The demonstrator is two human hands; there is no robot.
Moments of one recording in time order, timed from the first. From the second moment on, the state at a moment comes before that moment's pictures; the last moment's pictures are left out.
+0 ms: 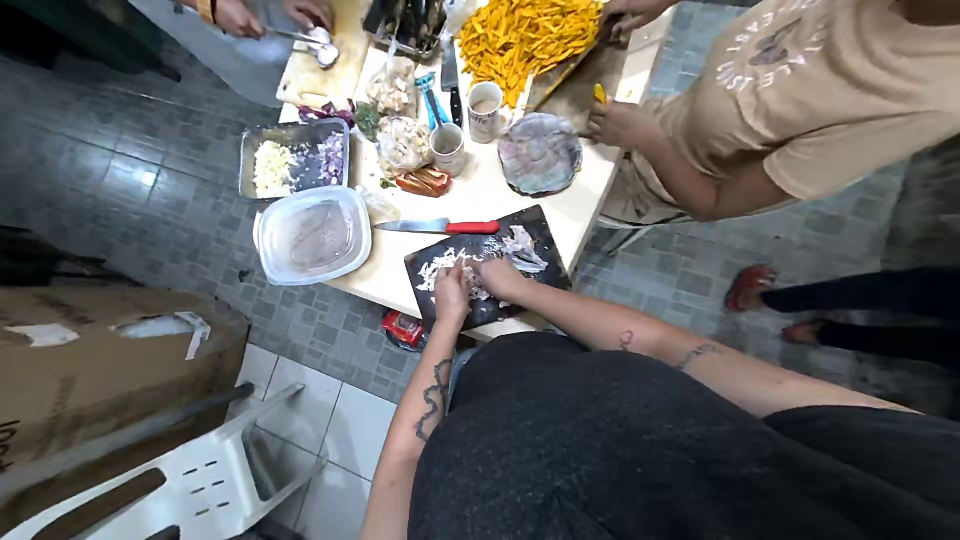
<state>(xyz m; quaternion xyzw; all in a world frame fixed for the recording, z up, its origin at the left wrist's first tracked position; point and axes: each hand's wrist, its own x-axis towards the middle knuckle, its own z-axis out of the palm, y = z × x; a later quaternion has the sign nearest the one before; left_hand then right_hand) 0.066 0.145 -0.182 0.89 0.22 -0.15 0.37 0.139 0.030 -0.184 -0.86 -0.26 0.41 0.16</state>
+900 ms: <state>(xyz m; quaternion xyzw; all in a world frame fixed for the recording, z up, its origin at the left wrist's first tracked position) 0.080 0.150 -0.147 0.68 0.19 -0.11 0.70 0.135 -0.025 -0.133 -0.88 -0.24 0.16 0.38</state>
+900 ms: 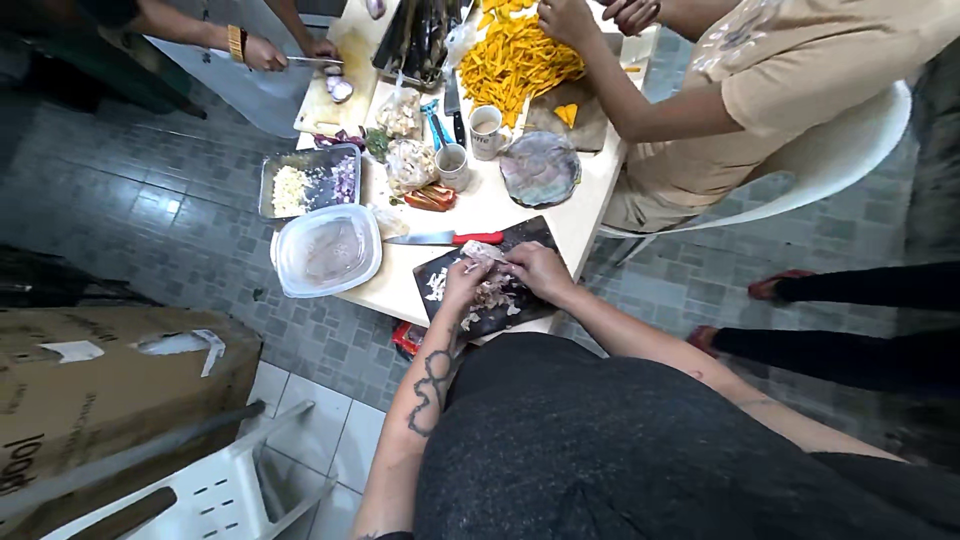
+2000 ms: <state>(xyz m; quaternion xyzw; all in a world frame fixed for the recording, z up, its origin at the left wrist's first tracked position) 0.060 0.157 -0.113 0.70 0.19 -0.06 0.69 0.173 -0.015 -0.095 -0.79 -0.11 0.18 0.58</state>
